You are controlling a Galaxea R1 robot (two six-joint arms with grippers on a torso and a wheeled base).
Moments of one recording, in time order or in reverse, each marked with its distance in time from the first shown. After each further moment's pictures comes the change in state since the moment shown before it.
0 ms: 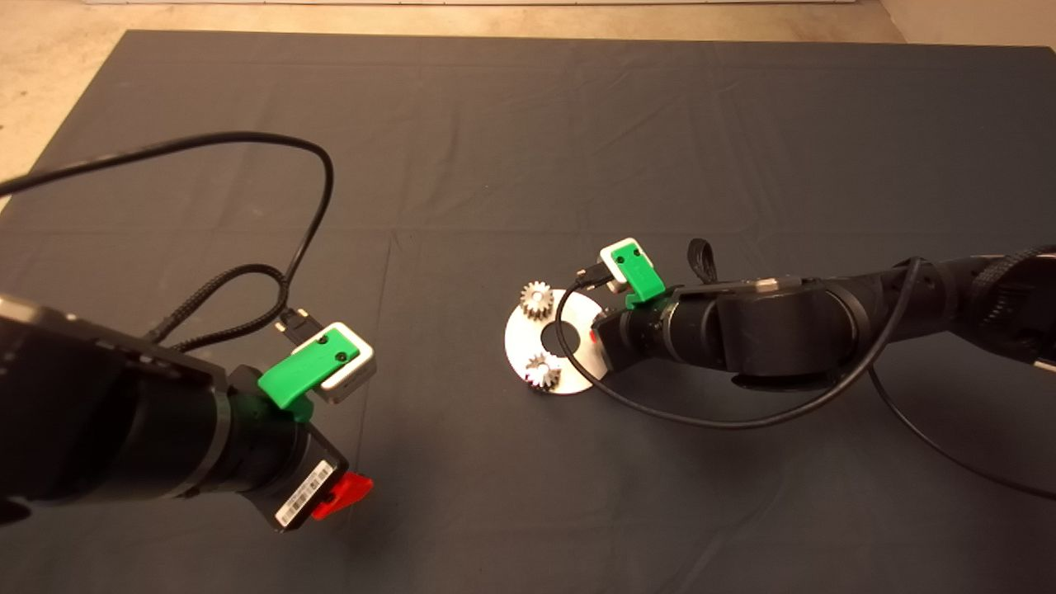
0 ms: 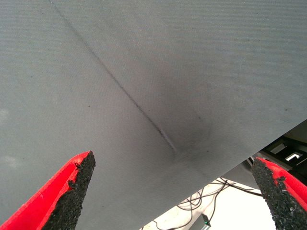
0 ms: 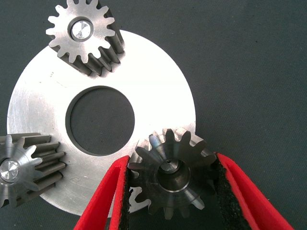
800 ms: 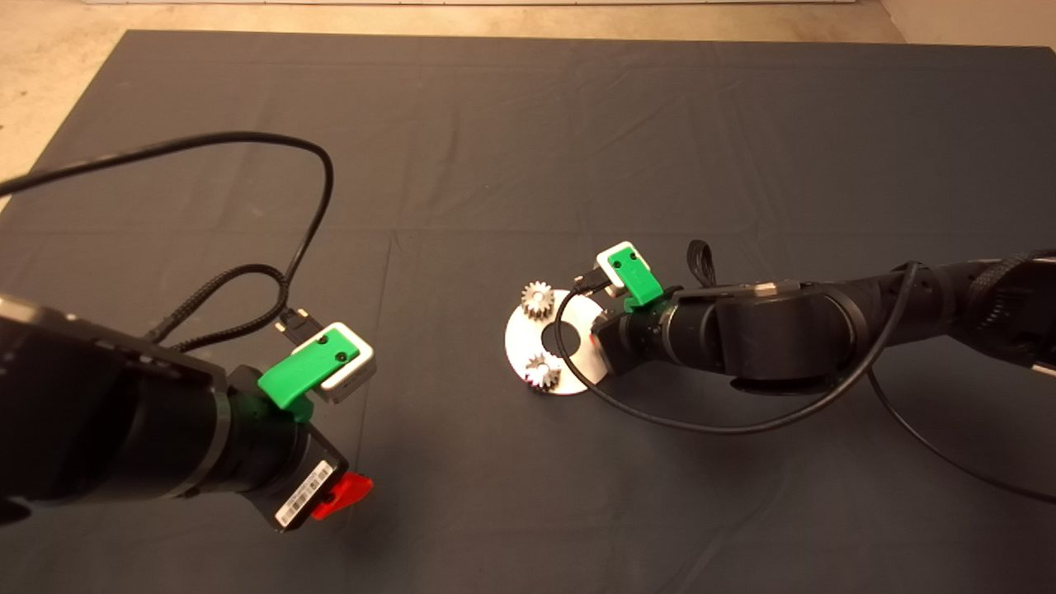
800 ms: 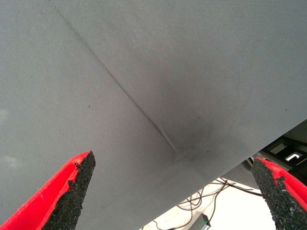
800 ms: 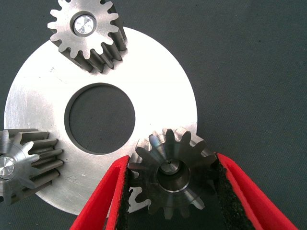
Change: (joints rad) left arm 0.000 0.000 0.000 0.000 0.000 0.000; right arm -0.009 0.000 0.000 -0.008 -0.001 -0.026
